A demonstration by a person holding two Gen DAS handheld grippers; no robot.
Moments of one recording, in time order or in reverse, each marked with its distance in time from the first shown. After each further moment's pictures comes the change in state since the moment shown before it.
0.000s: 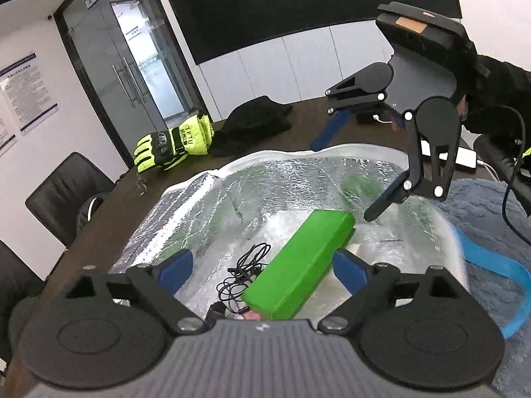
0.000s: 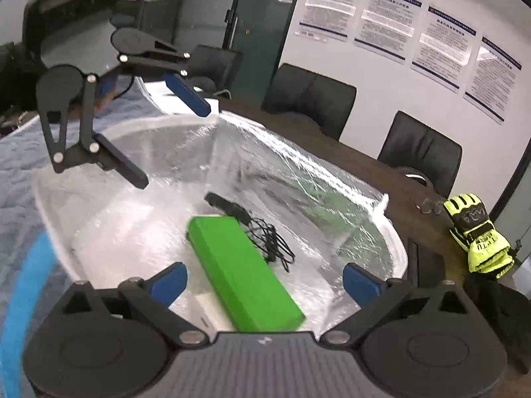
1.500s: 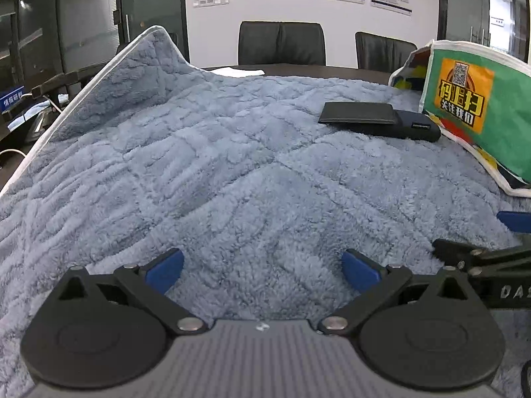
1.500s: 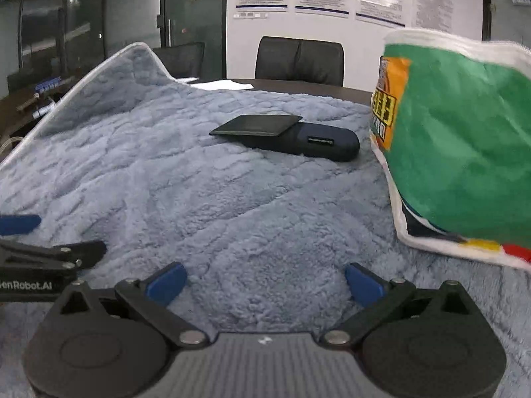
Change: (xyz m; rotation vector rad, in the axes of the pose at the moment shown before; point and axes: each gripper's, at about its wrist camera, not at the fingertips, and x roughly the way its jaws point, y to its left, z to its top) left arm -0.181 -0.154 -0.297 -1.018 0.251 0.861; right arm 0.122 0.352 0.003 0.351 0.041 -0.147
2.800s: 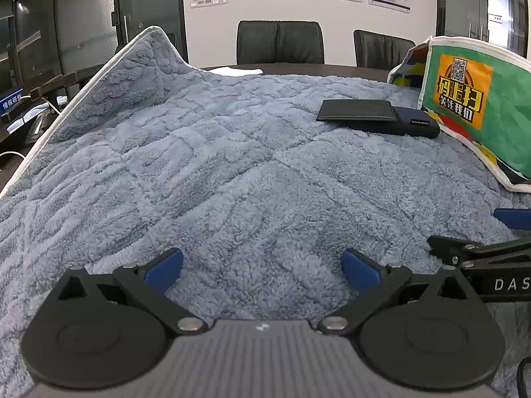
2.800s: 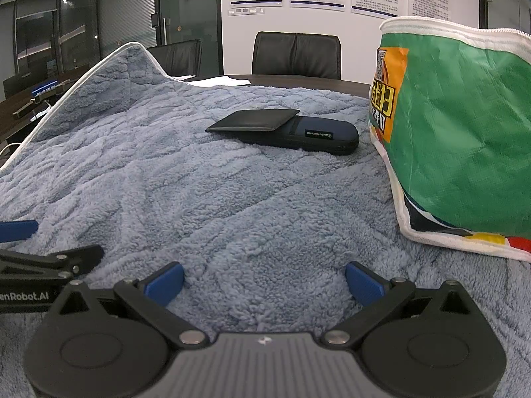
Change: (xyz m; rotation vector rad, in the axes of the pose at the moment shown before) left arm 0.001 -0.003 -0.003 0.011 -0.001 0.004; right arm 0.005 -0.001 0.000 0.042 0.019 0.018
